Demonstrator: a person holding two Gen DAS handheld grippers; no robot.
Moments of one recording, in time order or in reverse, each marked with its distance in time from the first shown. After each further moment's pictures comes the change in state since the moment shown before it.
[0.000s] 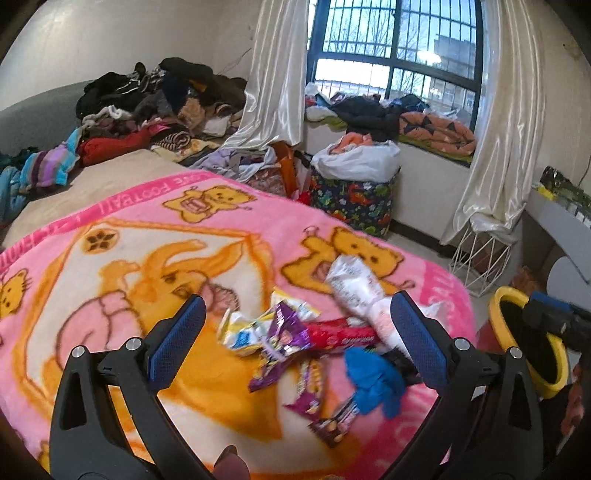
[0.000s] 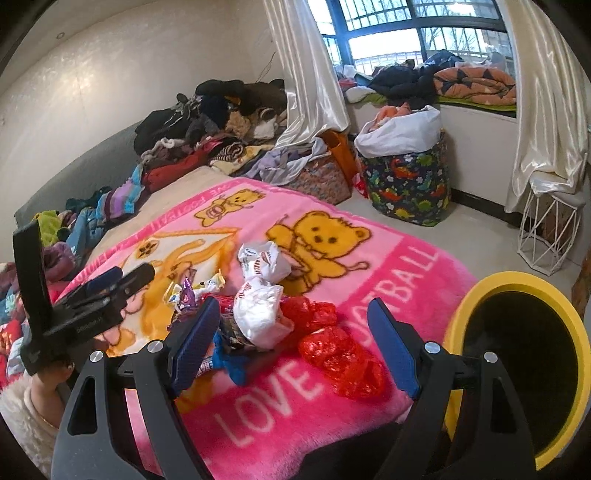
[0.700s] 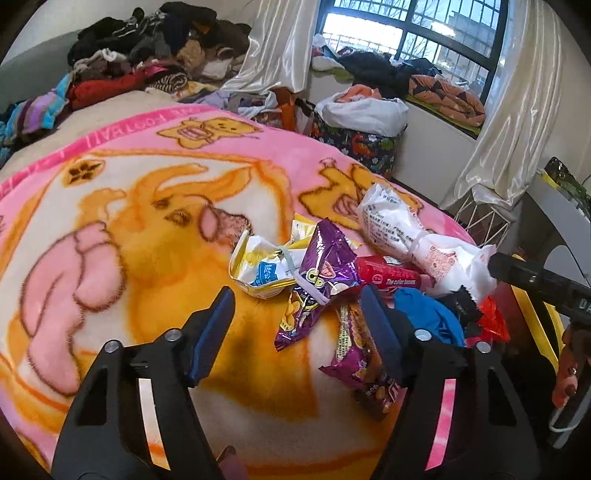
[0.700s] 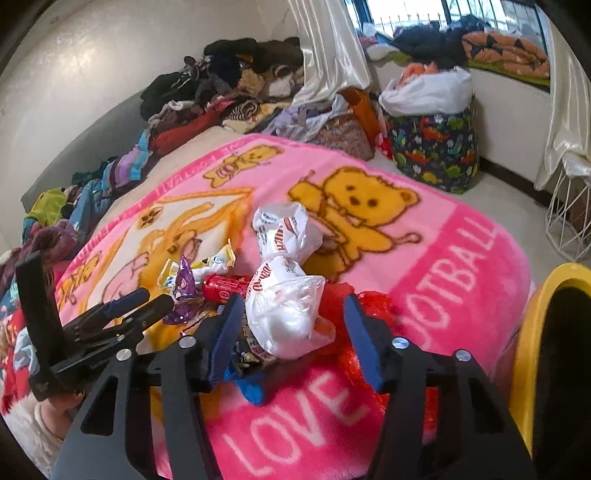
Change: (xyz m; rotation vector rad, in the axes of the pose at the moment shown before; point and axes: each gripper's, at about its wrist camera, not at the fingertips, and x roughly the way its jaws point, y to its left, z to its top) left arm 0.045 0.035 -0.038 -0.075 0.200 -0.061; right arm 0.087 0.016 0.000 0.013 0.185 0.071
